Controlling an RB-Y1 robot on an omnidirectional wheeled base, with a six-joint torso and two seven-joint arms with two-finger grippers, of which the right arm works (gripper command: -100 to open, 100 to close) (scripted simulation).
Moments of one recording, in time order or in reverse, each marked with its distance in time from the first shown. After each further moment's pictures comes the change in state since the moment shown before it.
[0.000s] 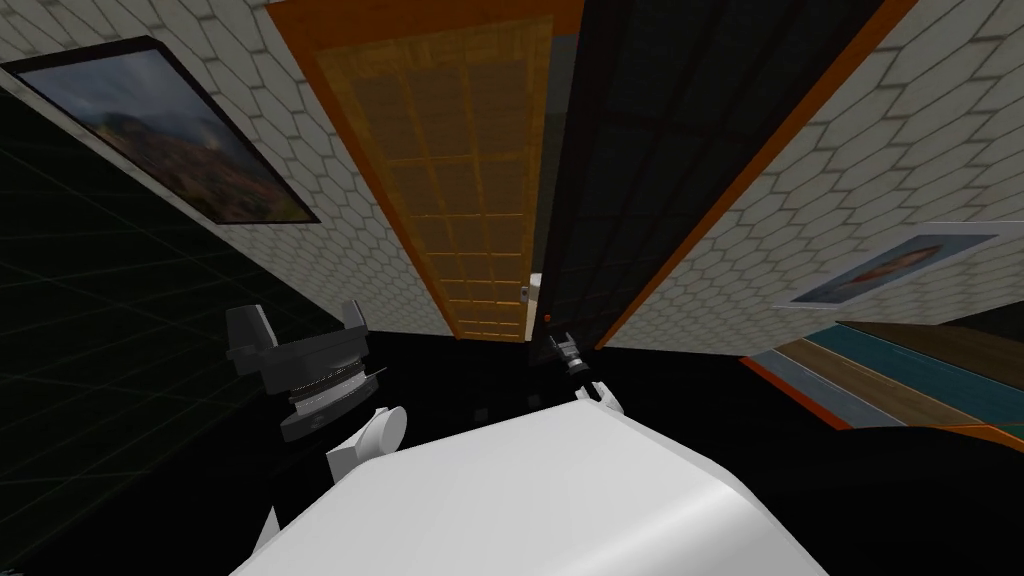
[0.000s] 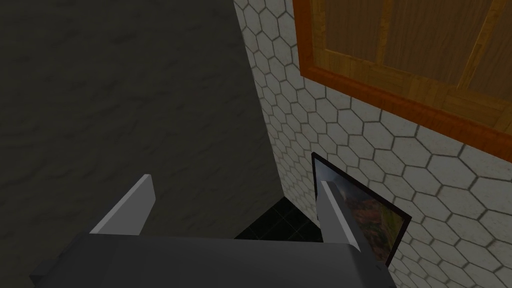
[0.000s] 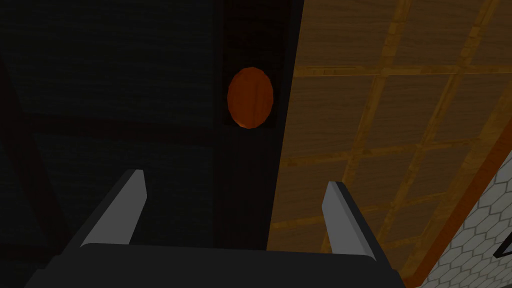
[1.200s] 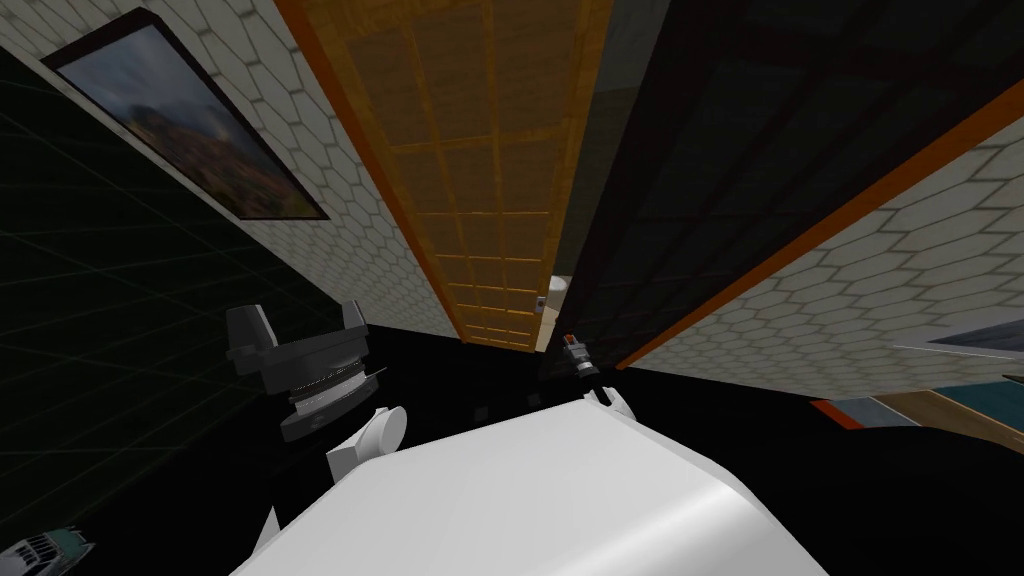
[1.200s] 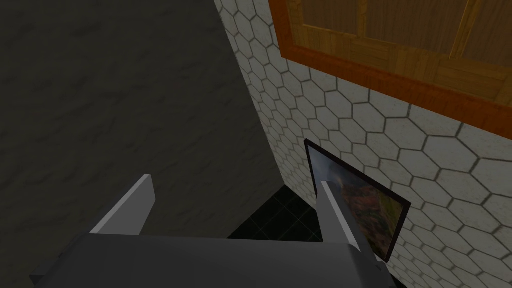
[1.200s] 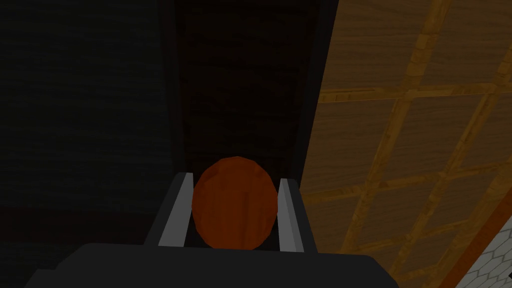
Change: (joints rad) arm 0.015 -0.040 -0.058 0.037 -0.041 -0.047 -0.006
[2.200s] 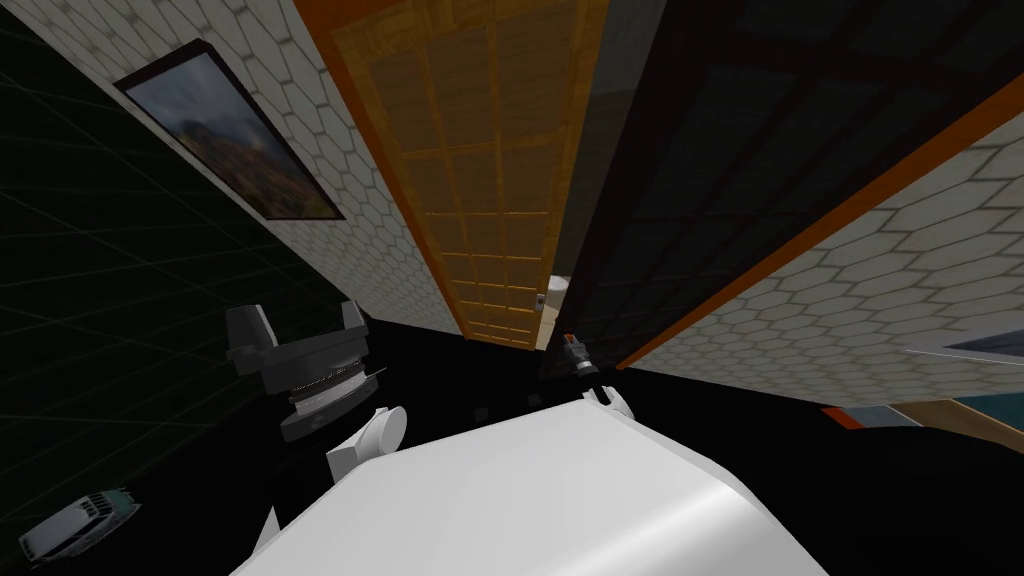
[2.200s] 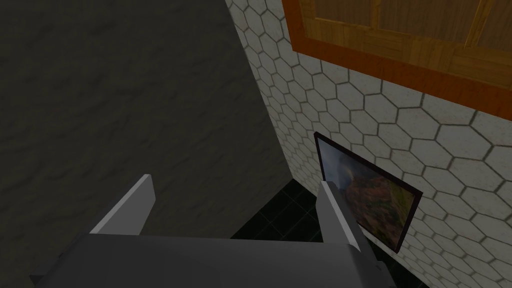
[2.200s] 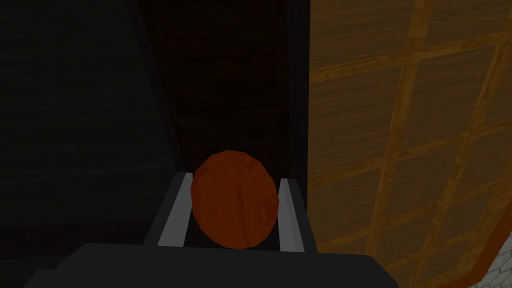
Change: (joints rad) arm -0.004 -0.010 0.038 0.006 -0.067 0.009 -0.133
